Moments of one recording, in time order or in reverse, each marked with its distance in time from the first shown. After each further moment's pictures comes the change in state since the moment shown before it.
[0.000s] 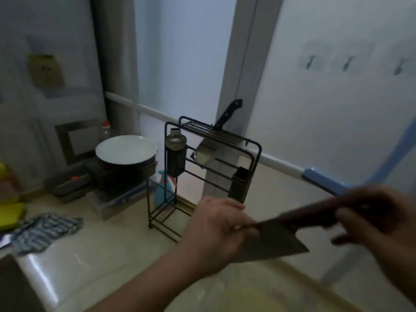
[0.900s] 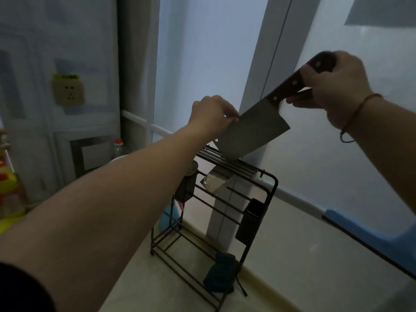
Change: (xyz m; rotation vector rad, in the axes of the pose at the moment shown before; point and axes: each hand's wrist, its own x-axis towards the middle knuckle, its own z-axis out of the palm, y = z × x) left_hand 0.224 -0.076 -0.114 0.339 0.238 -0.233; right_hand 0.263 -0.112 0.018 0.103 0.235 -0.241
